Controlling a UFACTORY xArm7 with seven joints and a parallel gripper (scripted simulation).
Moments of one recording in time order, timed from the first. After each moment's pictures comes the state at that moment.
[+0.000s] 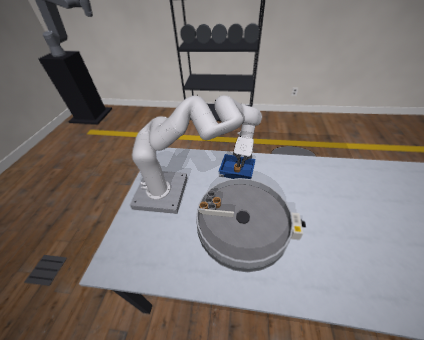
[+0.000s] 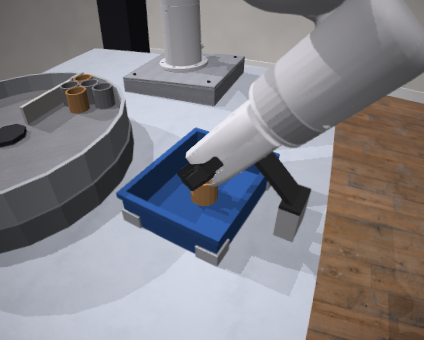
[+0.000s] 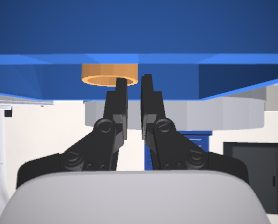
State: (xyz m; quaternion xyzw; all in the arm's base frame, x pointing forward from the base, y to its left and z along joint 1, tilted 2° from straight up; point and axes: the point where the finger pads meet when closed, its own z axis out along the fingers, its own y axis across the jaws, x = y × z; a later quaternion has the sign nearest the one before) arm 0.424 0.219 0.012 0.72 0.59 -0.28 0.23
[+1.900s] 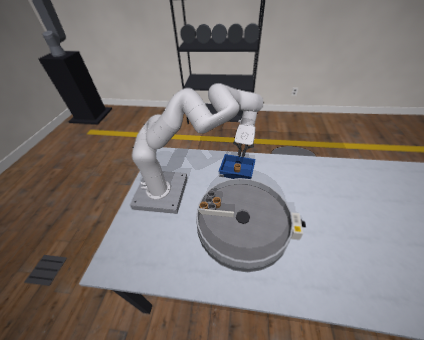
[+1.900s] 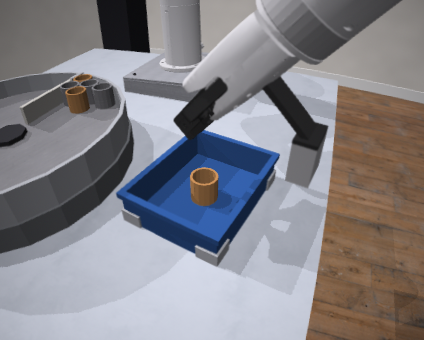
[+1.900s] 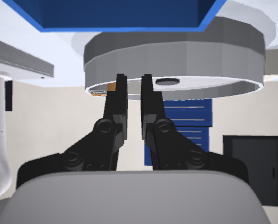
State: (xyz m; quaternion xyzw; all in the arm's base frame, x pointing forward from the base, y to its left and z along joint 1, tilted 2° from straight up) arm 0.424 0.222 0.091 0.72 0.59 -0.28 0.23
